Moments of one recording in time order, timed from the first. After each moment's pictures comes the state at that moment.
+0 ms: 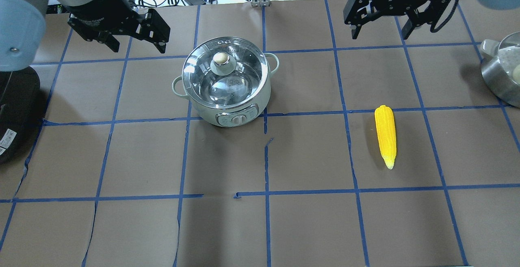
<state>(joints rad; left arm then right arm) -1.60 -1.56 -1.53 -1.44 1.57 0.05 1.60 -1.52 1.42 -1.55 -1.57 0.09</state>
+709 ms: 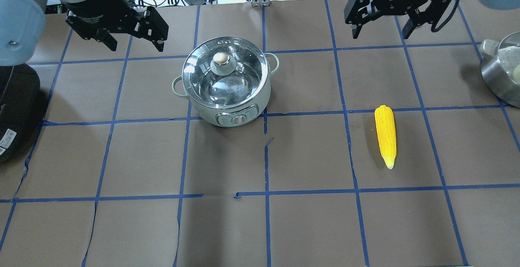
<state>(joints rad) -1.61 -1.57 -1.51 -1.46 1.58 0.01 1.60 -1.52 1.42 -1.55 -1.57 0.09</state>
